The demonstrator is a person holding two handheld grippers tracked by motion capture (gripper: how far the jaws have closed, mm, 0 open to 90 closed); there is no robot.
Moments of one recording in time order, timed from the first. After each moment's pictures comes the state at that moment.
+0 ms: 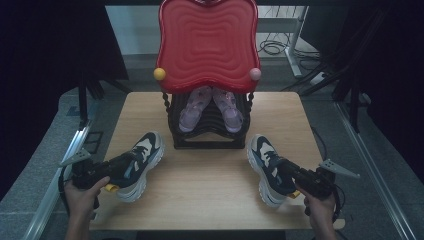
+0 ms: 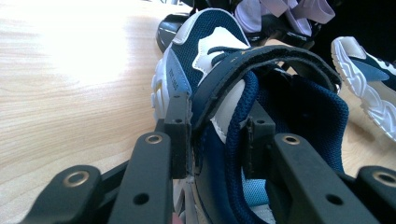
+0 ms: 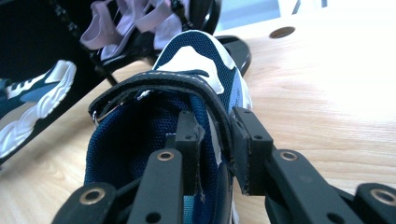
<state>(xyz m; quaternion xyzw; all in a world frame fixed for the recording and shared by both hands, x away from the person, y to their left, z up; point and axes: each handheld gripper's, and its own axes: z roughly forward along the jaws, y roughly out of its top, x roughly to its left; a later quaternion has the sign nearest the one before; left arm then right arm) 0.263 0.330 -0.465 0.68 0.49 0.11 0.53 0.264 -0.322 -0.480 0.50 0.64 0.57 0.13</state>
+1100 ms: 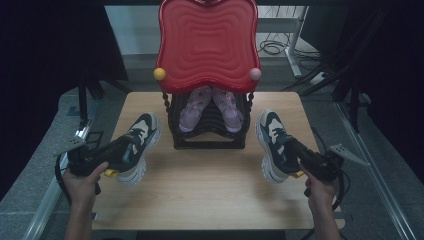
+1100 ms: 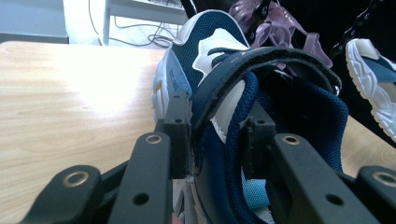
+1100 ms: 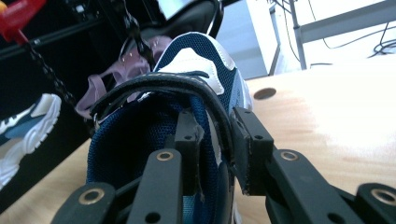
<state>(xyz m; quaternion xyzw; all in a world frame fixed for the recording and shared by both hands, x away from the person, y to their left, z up) 0.281 0.325 -0.427 0.66 0.48 0.16 0.55 0.290 -0.324 -0.440 0.50 0.58 0.61 0.18</state>
